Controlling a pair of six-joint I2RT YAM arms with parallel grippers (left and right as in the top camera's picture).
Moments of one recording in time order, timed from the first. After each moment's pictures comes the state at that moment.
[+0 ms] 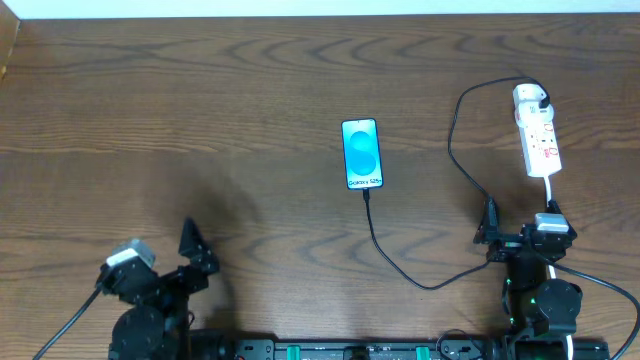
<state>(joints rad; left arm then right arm) 0.05 0.01 0.47 -0.66 -0.16 -0.36 -0.01 0.01 0.01 -0.07 0.06 0.01</state>
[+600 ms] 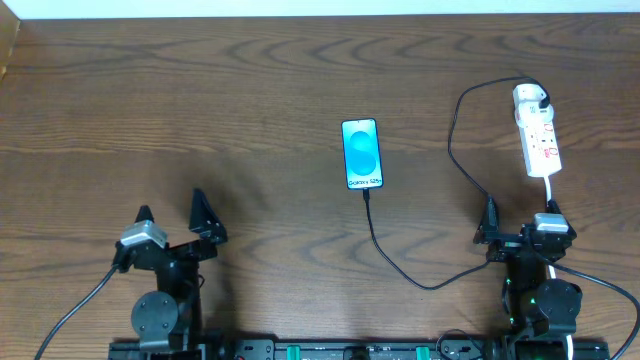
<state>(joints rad) 0.06 0.01 0.17 -0.14 -0.10 -0.35 0.00 0.01 0.01 -0.07 0.06 0.01</state>
